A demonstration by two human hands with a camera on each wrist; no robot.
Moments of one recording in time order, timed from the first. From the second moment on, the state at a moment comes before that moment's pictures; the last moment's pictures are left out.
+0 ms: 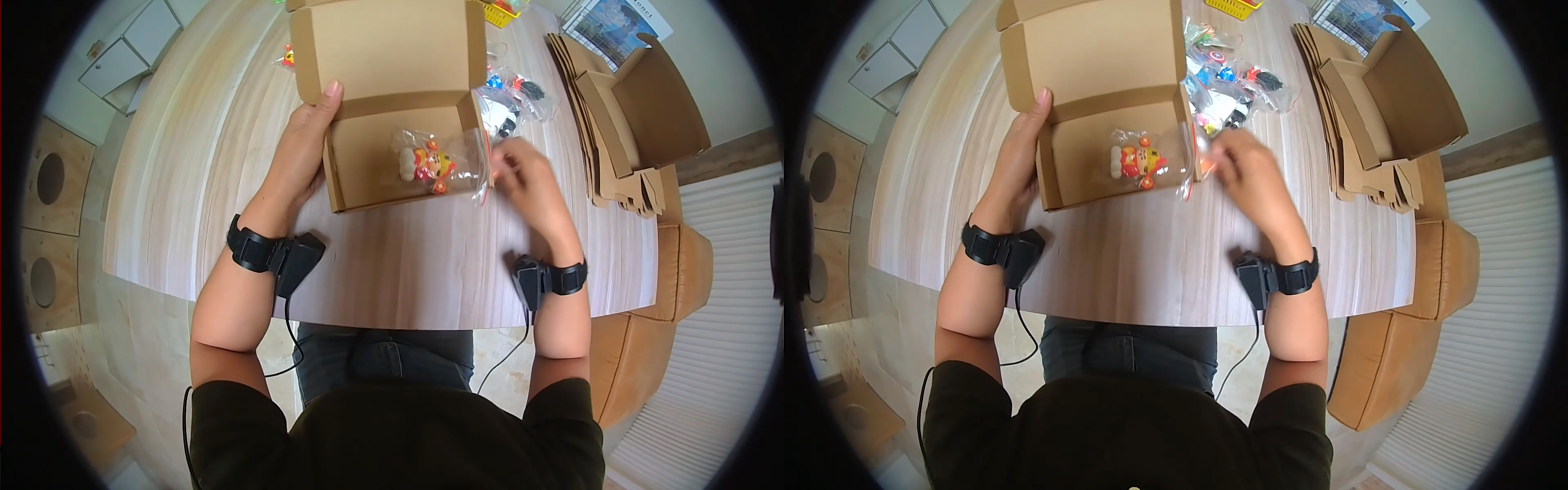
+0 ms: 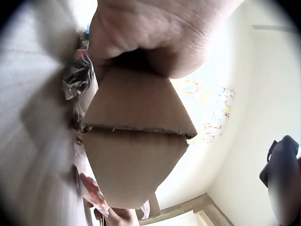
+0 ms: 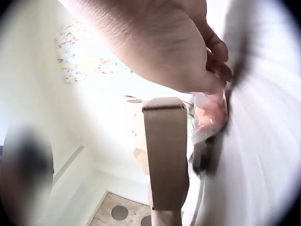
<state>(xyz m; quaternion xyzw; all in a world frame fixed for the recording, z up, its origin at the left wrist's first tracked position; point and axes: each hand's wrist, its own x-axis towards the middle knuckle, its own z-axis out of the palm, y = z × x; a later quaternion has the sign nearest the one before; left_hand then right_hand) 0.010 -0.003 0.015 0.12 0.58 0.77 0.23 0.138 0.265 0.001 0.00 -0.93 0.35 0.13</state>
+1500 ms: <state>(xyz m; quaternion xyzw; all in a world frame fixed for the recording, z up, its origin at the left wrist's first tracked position) 0.021 0.007 -0.004 0.34 0.66 0.61 0.28 0.154 0.217 0.034 0.06 -0.94 0.29 0.15</state>
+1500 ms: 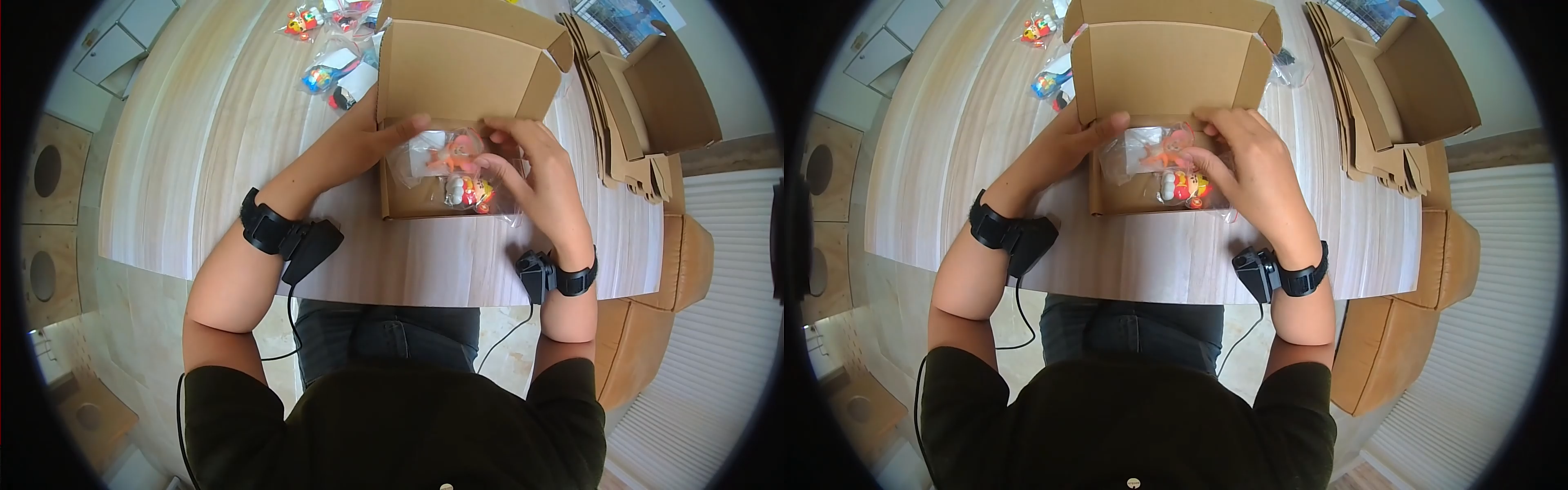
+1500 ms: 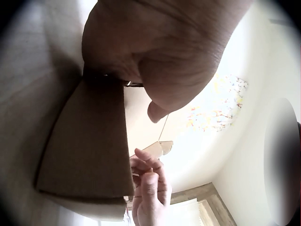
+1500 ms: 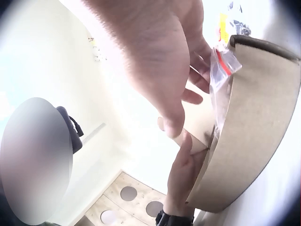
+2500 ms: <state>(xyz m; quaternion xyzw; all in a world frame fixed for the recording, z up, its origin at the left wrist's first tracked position) 0.028 0.007 0.001 0.38 0.63 0.65 0.19 0.158 0.197 0.033 -0.03 -0.80 0.56 0.22</state>
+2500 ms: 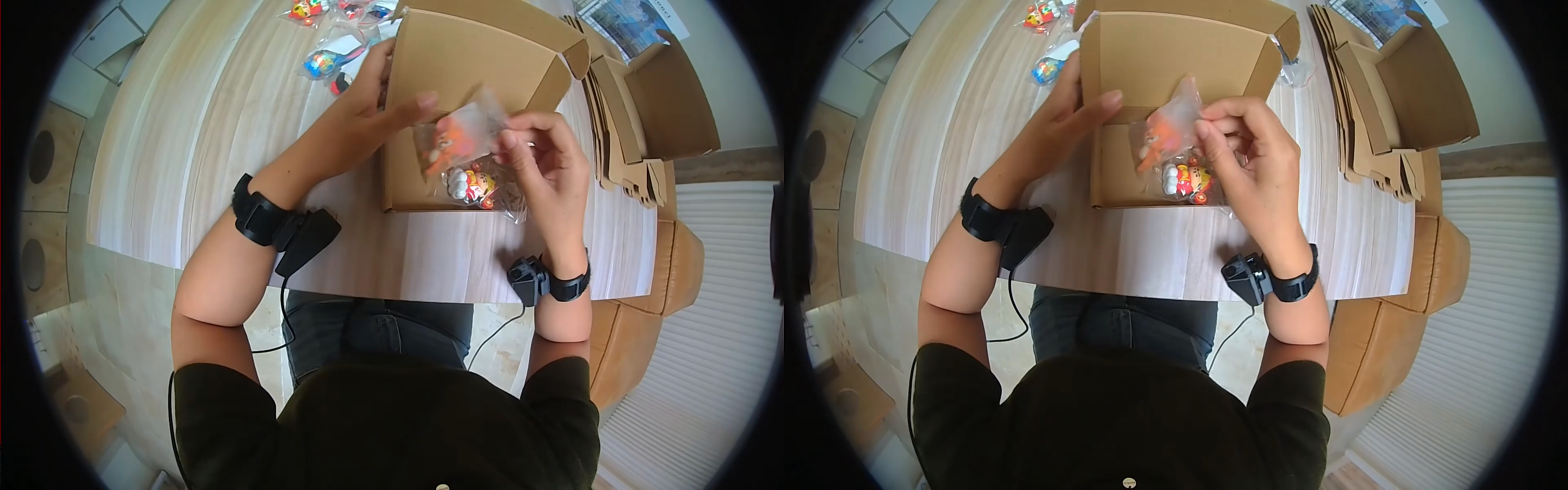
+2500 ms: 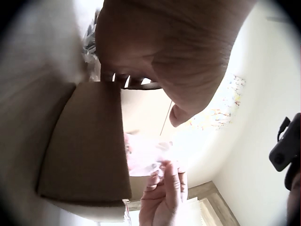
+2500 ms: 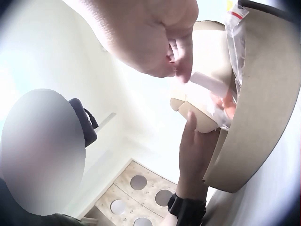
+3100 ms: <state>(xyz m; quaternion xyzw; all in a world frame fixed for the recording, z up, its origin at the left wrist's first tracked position) 0.021 -0.008 0.017 0.48 0.72 0.46 0.17 0.148 0.259 0.016 -0.03 -0.91 0.41 -0.02</state>
